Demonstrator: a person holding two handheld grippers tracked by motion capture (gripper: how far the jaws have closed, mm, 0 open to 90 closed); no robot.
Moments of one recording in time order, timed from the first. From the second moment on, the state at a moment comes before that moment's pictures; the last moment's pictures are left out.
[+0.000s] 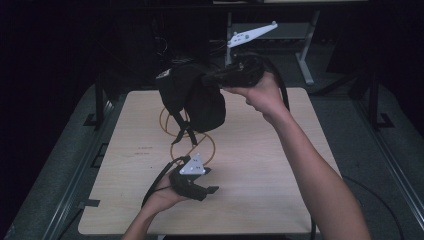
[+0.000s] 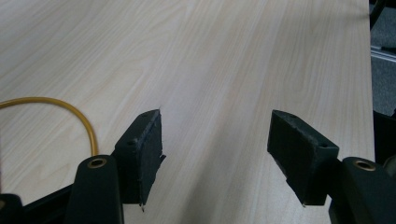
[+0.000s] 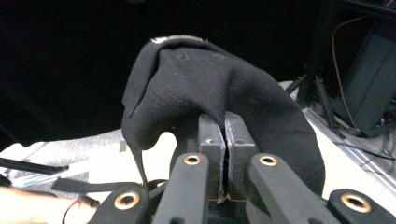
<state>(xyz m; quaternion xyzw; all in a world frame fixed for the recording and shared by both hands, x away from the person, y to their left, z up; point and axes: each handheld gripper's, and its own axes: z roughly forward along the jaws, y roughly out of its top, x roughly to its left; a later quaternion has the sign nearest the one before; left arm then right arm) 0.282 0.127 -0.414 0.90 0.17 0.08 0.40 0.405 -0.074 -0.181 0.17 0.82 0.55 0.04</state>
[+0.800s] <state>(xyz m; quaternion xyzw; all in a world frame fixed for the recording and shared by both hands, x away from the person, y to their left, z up) 0.279 0.119 -0.417 0.90 0.15 0.07 0.40 0.448 0.008 -0.222 0.20 0.83 0.53 -0.01</state>
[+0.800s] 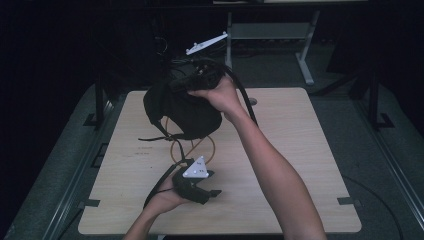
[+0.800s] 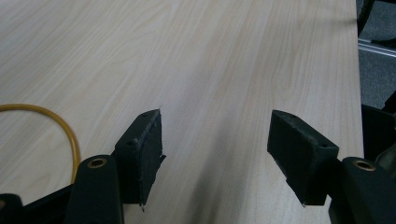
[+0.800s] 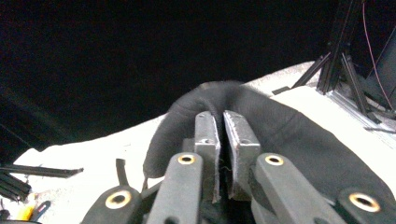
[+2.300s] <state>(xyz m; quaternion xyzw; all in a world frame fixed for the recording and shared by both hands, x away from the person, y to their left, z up) 0.273 0.113 -0.425 0.90 0.15 0.07 0.39 0.416 -0.086 -0.263 0.22 0.82 0.53 -0.01</state>
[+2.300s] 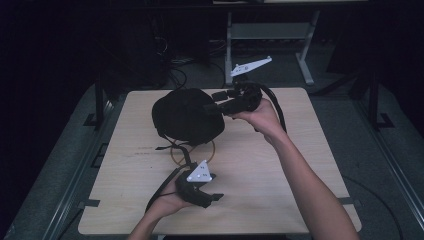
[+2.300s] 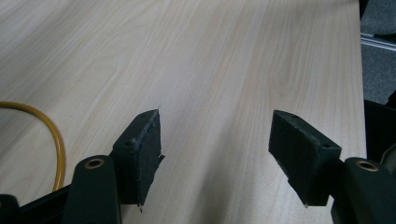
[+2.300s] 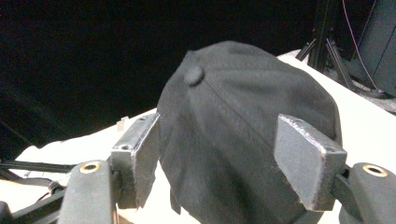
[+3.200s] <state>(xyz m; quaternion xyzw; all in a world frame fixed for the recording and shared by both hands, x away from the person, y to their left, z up) 0.275 0.113 -0.425 0.90 0.15 0.07 0.40 0.406 -0.136 -0.280 0.26 0.81 0.53 0.00</state>
